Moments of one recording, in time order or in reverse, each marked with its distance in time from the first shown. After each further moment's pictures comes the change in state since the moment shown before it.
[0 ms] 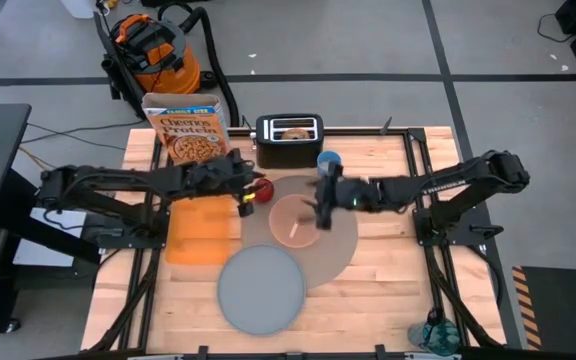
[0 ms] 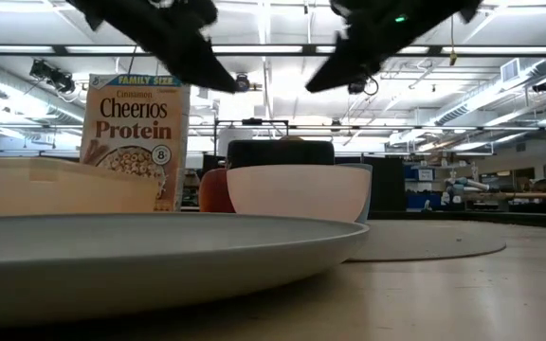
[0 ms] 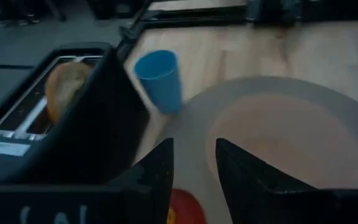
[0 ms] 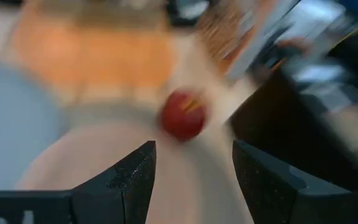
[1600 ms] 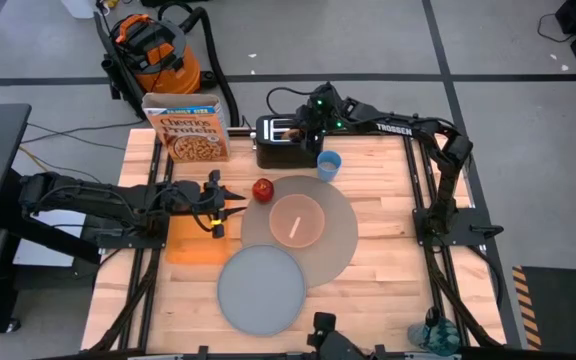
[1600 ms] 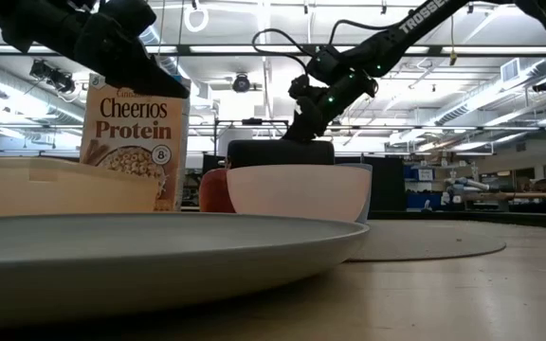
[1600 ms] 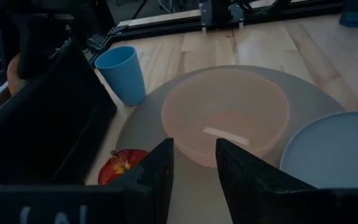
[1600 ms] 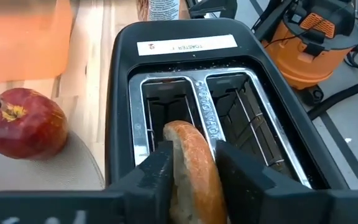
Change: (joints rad) left arm -0.126 -0.309 -0.360 0.153 -0.001 0.017; right arm -0.665 0.466 0.523 -0.251 -0.741 -0.248
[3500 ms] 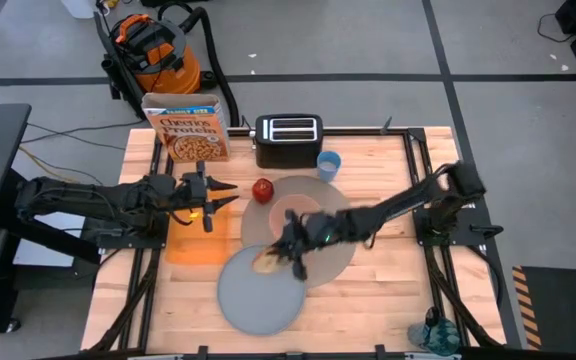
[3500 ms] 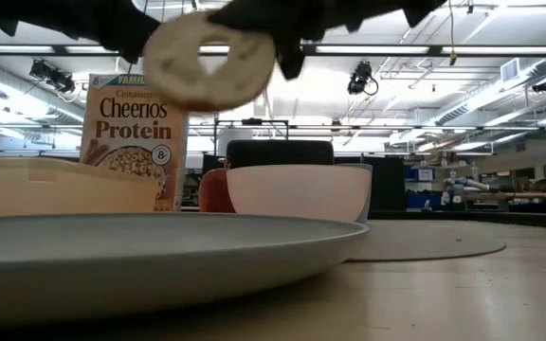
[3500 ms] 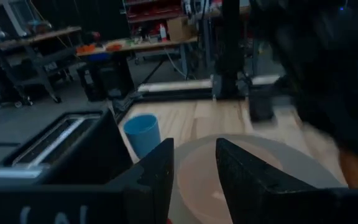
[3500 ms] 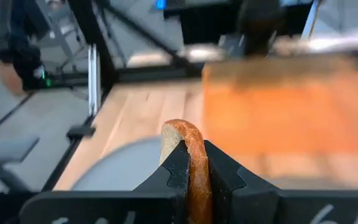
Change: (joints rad) left arm -0.009 -0.189 0.002 0.078 -0.034 0.001; right arm 0.877 -0.062 -0.303 0.563 0.398 0.548
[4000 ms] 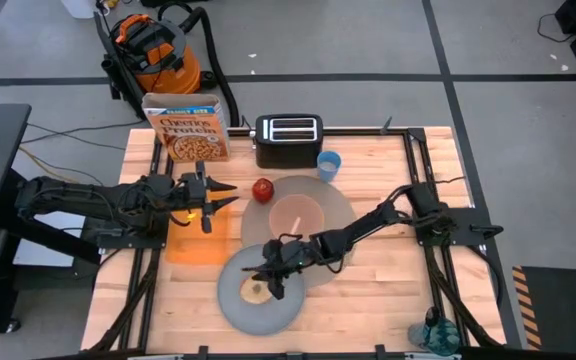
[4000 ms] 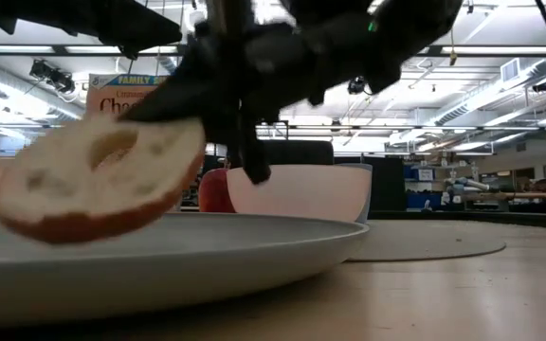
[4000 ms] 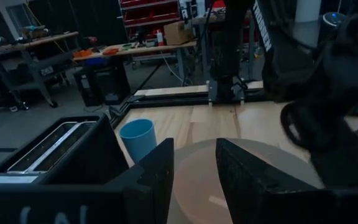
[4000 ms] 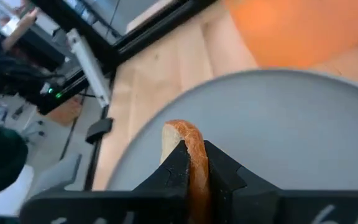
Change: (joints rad) left arm -0.015 -0.012 -0.001 0.007 0.002 0.001; right arm 0.032 0.358 0.158 0.131 -0.066 0.479
